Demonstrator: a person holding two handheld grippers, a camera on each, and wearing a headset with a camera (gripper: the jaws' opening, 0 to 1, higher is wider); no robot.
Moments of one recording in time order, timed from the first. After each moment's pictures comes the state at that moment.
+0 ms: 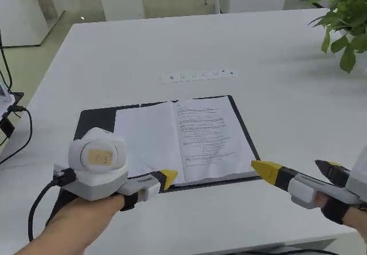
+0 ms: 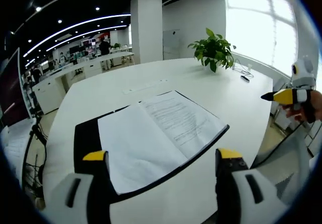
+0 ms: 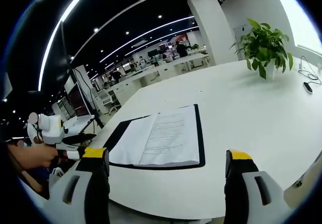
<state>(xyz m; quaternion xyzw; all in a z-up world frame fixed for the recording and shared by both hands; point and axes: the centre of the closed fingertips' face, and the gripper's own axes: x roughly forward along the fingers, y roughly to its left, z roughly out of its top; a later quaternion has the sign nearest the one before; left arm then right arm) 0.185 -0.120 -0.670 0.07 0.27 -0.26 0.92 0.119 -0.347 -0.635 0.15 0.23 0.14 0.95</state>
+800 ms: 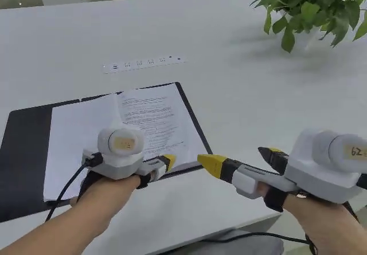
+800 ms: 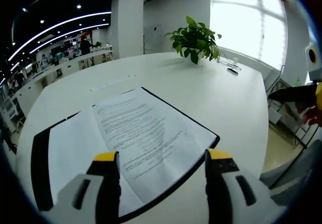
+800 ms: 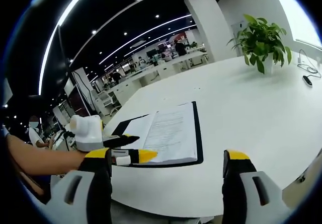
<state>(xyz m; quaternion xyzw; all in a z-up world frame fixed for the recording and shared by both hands) 0.221 -0.250 -0.734 0.07 0.28 -0.32 0.90 0.116 -0.357 -0.646 0.17 0.24 0.14 0.95</state>
